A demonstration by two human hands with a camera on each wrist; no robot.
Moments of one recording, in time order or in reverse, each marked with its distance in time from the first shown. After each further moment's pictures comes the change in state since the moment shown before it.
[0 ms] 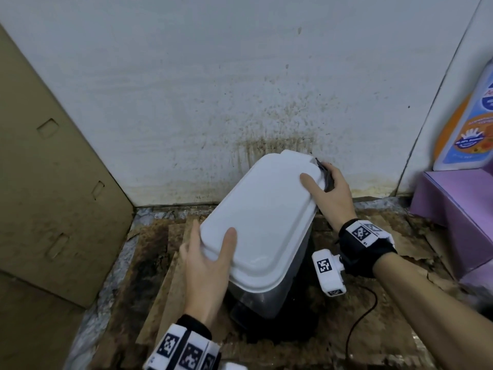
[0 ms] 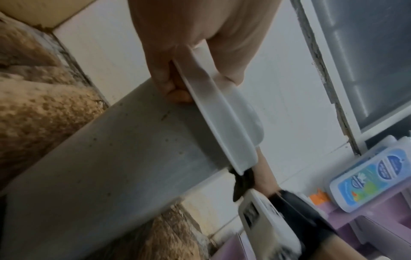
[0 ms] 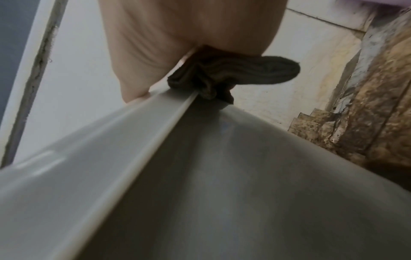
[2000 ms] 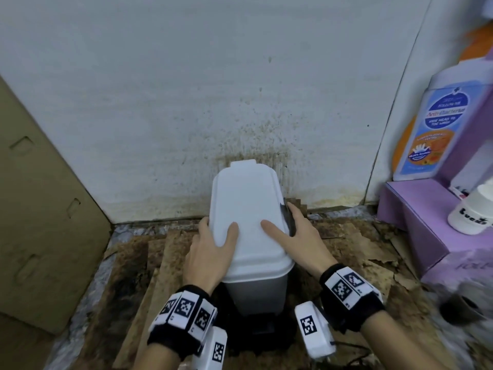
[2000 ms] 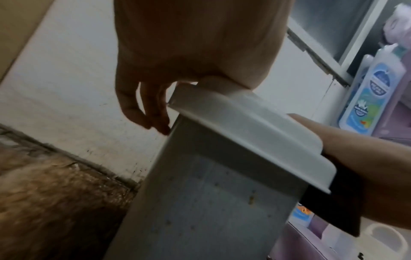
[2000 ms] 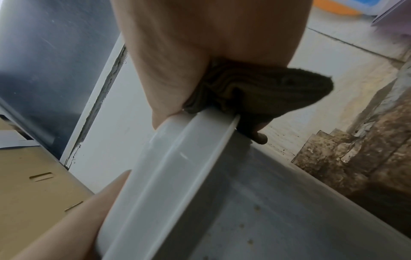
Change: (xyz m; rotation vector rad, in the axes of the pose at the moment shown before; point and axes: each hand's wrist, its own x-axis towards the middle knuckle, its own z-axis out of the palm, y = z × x) left_hand 0.032 0.021 0.033 0.425 -0.190 0.022; right_hand -0.085 -0.043 -0.020 -0.199 -0.345 0.145
